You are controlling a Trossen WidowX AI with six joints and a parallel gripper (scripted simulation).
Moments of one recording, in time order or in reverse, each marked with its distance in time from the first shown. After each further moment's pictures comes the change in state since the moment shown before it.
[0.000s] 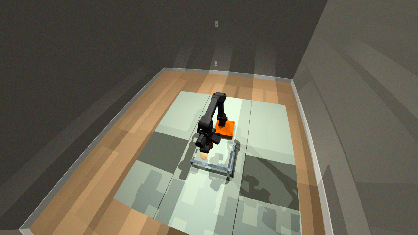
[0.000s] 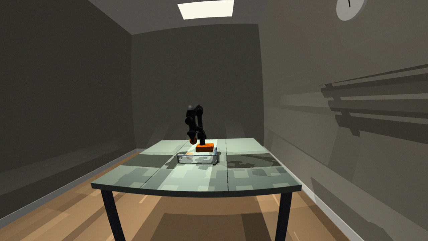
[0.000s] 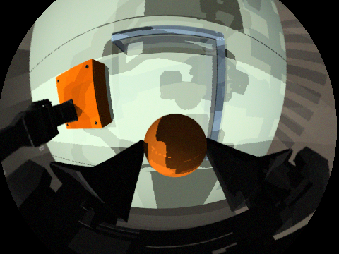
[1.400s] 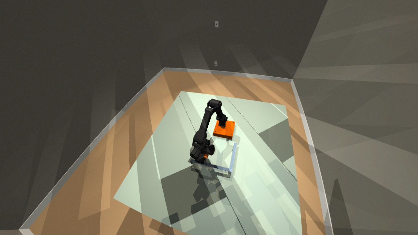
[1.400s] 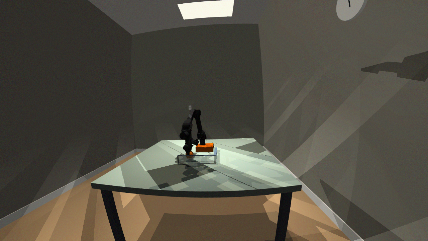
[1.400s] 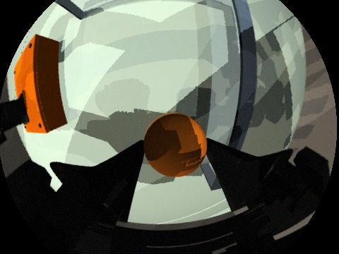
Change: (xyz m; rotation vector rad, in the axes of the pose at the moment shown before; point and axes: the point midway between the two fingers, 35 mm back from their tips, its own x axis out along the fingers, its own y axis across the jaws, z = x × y) arm 0.109 -0.042 -0.036 -0.006 0.006 -0.018
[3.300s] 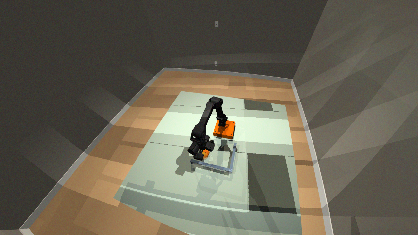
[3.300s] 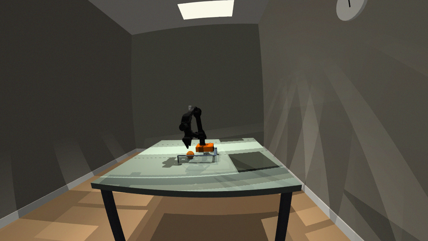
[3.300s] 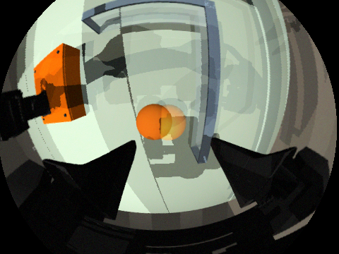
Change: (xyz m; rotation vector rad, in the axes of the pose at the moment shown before) arm -0.065 -0.001 0.000 -0.004 0.002 -0.009
